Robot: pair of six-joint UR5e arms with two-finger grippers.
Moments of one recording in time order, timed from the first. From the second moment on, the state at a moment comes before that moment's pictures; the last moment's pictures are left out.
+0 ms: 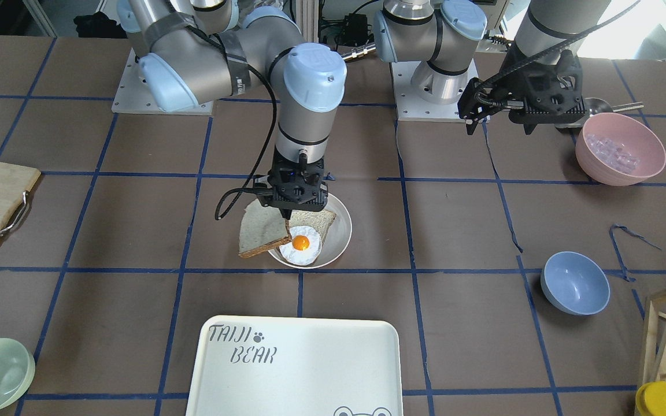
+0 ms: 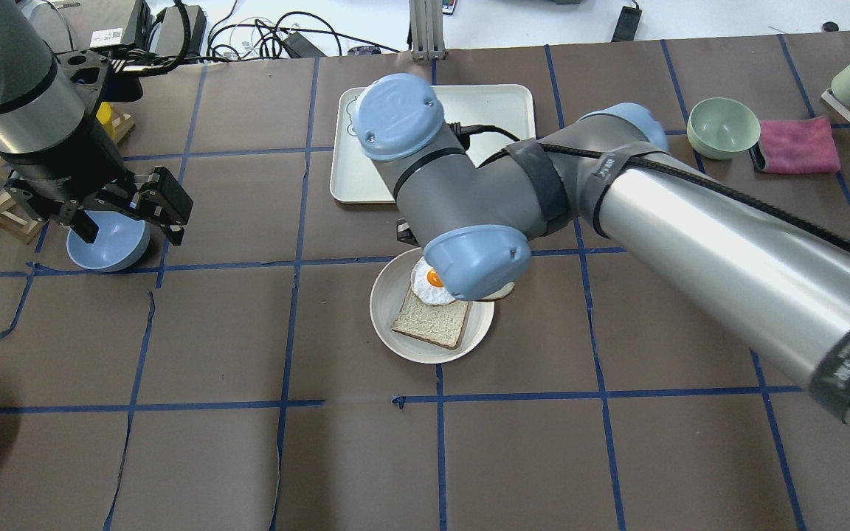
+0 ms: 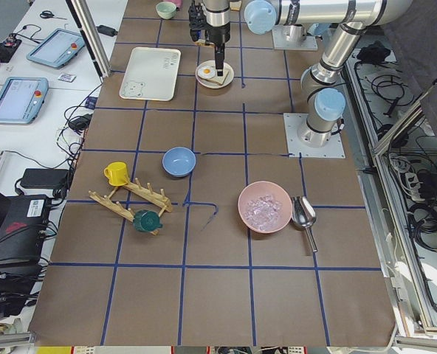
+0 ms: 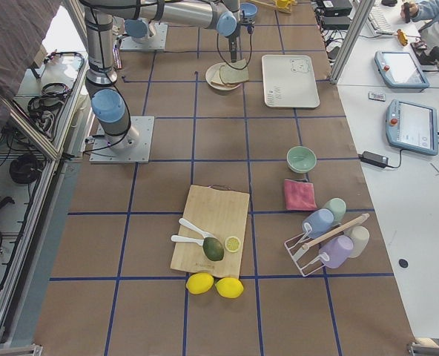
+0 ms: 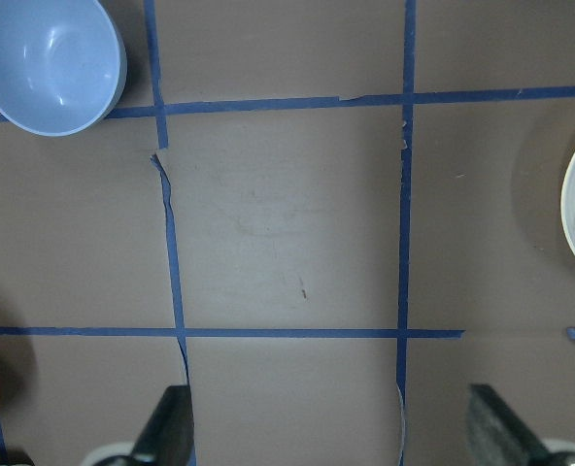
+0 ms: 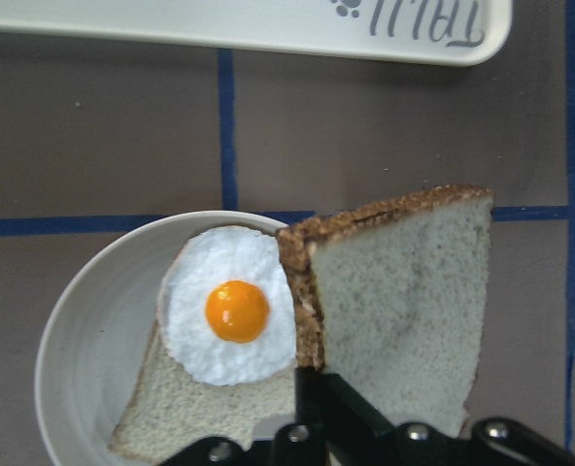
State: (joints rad) left arm -1.46 -1.46 -1.69 -1.63 1.67 0.13; right arm 2.07 -1.22 1.65 -2.01 -1.76 0.52
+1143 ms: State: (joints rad) left arm -1.46 -1.47 -1.69 -1.62 1.66 0.13; right arm 2.11 -1.14 1.56 -2.04 -1.67 0.72
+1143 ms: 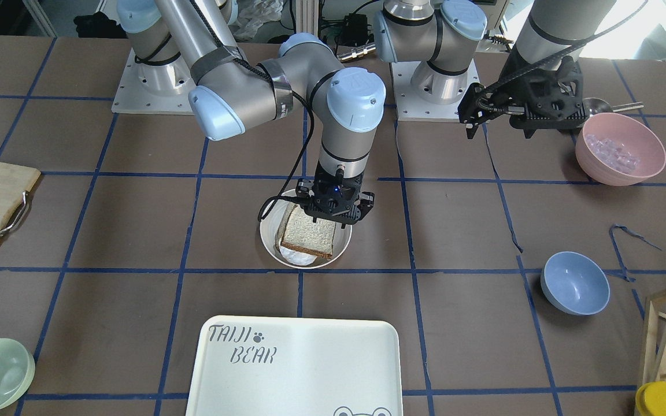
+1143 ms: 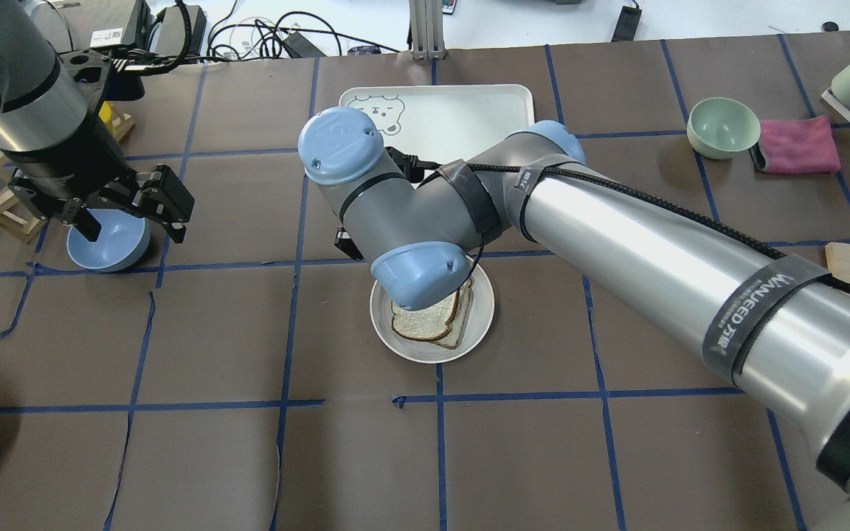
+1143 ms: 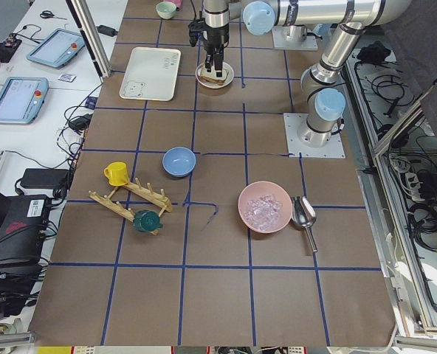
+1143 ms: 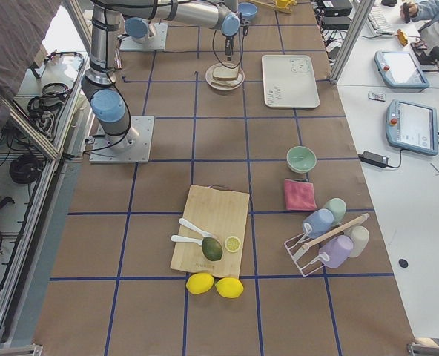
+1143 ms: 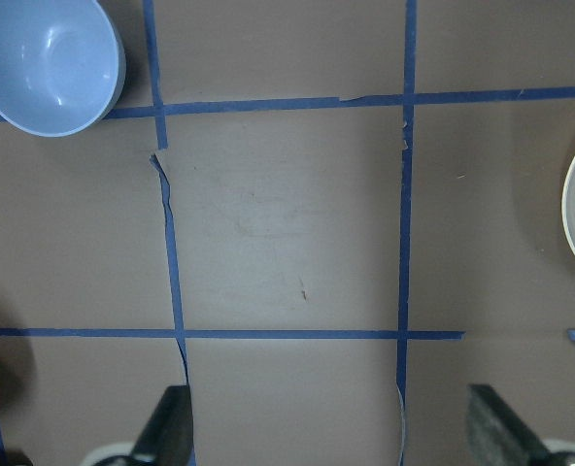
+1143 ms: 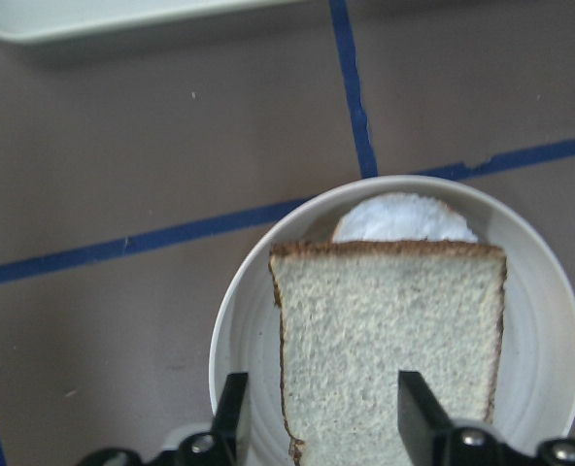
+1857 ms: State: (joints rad) left arm -1.47 -1.54 -1.69 -1.51 1.63 0.08; right arm 1.76 -1.32 1.40 -1.67 -1.56 0.09
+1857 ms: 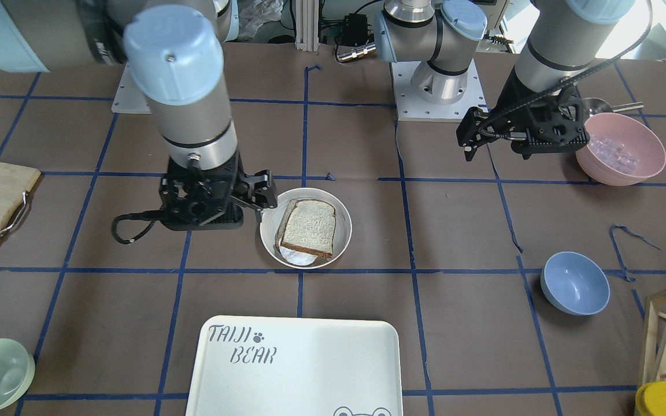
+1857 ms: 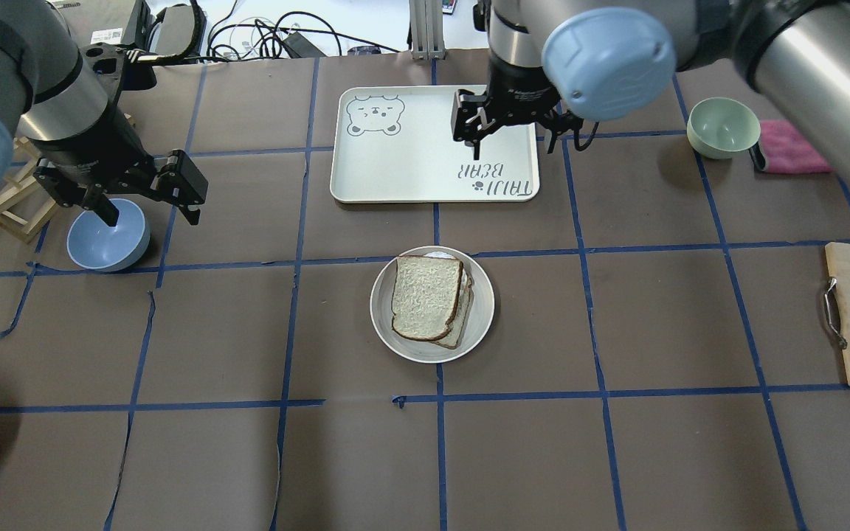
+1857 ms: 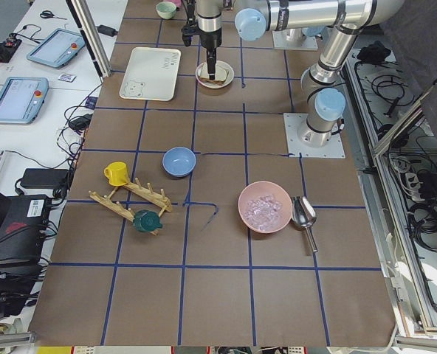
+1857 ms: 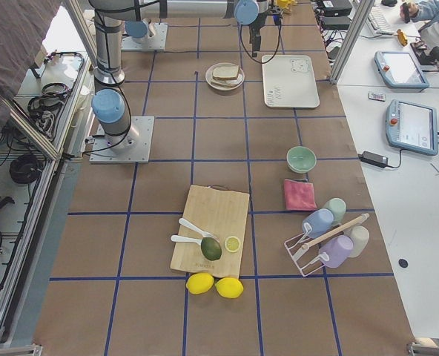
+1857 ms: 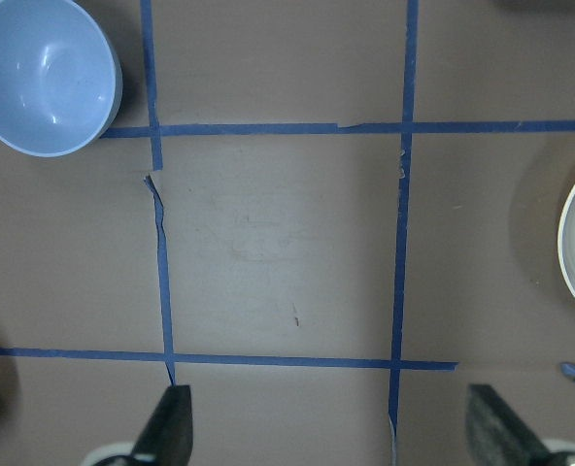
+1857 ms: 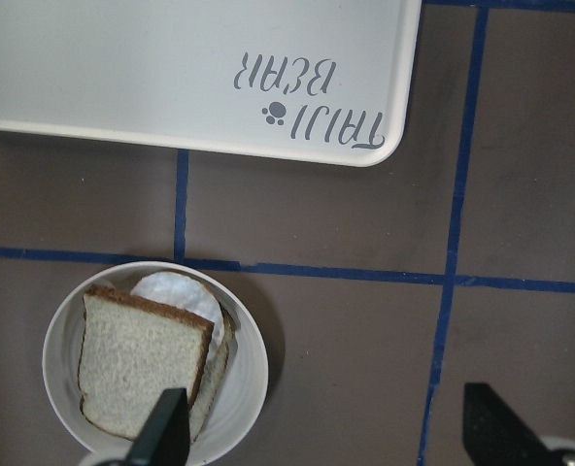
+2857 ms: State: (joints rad) left arm -1.65 -1.77 -1.98 -0.92 1.46 -0.08; right arm 1.54 -1.53 1.46 -1.59 -1.56 -0.27
